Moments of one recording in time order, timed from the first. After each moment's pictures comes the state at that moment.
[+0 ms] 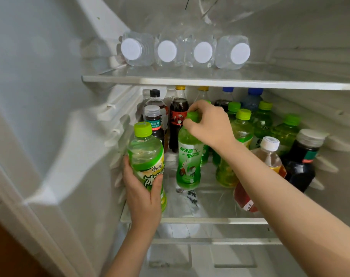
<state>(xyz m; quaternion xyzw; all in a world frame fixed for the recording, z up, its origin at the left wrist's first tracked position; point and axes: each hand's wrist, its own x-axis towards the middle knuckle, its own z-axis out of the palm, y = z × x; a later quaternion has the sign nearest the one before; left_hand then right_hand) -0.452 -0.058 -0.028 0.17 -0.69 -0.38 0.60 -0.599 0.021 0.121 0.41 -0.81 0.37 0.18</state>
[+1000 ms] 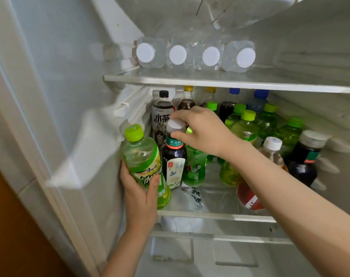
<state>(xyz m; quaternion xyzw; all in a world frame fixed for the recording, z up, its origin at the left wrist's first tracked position) -0.417 -0.057 -0.020 0.21 -0.68 -0.40 0.58 -0.553 0.028 0.137 0.61 -0.75 0.16 0.20</state>
